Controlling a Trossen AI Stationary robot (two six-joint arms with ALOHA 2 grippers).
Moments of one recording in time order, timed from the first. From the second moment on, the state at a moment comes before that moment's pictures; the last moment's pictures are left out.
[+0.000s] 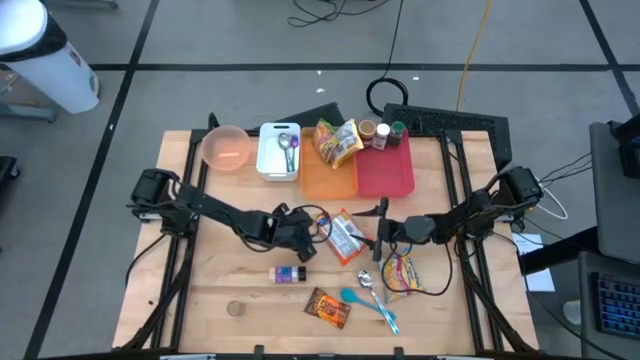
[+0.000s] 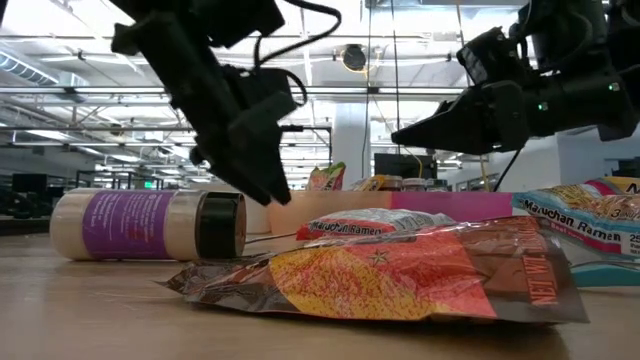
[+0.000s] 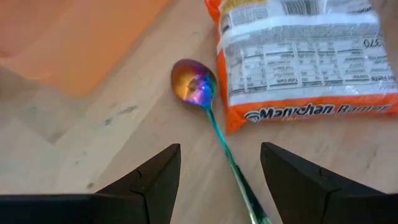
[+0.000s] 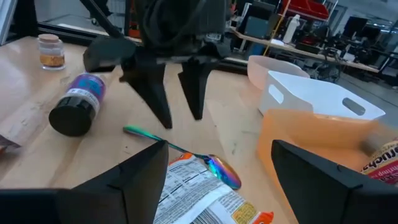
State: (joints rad) left arm -0.20 1.76 0.97 -0.21 -0.43 -0.64; right arm 0.24 1.61 0.30 1.18 0.42 -0.15
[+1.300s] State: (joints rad) left arm -0.20 1.96 1.17 -0.47 -0.44 -0.73; right arm 0.24 1.61 0.30 1.18 0.42 -0.16
